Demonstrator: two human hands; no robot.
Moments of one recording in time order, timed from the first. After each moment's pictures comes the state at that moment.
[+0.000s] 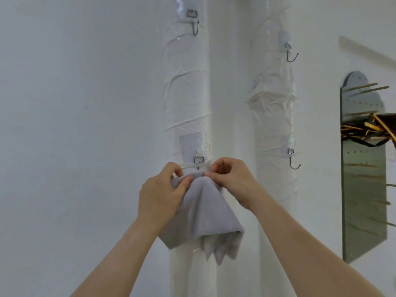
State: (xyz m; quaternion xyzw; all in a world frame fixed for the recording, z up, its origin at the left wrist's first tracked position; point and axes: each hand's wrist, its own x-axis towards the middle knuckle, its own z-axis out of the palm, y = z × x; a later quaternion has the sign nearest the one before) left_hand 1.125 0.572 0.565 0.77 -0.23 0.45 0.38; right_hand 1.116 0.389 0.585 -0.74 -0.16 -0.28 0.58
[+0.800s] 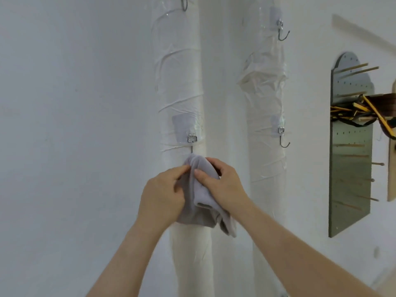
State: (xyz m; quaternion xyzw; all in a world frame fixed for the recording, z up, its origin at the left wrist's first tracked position) left_hand 1.099 0.571 0.525 0.80 -0.28 0.39 0.36; right_hand 1.075 0.422 0.534 -0.74 -0.13 -0.34 0.56
